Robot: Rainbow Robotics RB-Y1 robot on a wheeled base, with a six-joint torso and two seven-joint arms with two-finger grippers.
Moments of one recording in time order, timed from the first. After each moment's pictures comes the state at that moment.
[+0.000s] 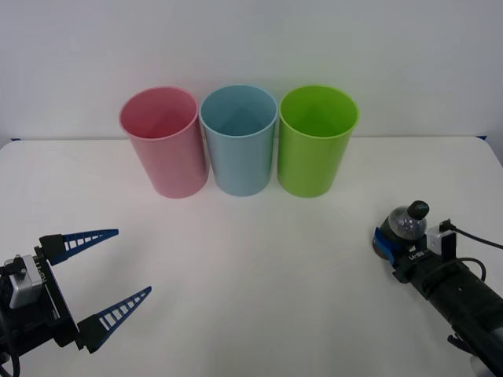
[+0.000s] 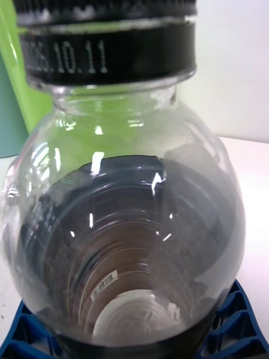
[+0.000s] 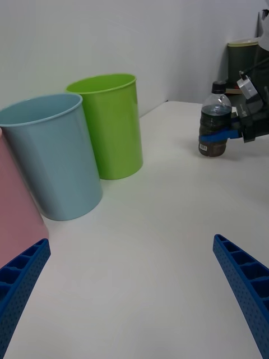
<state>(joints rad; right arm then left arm) 0.07 -0.34 -0.11 -1.32 0.98 -0.60 0.41 0.51 0.75 0.11 -2.04 -0.96 -0.81 -0.20</state>
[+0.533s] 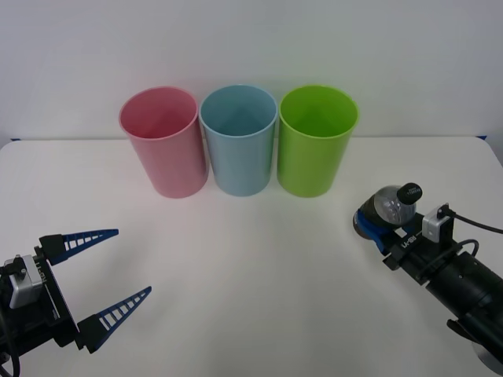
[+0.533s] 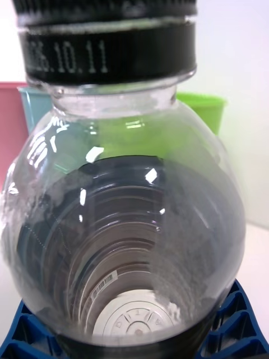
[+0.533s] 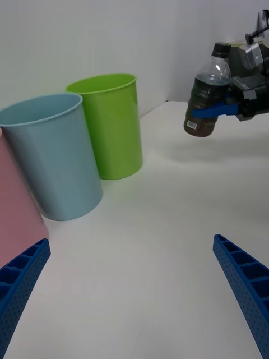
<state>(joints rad) 0.07 -0.35 -0.11 -1.51 1.00 -0.77 0.38 0.51 0.75 0.11 -2.04 -0.96 -0.81 -0.20</state>
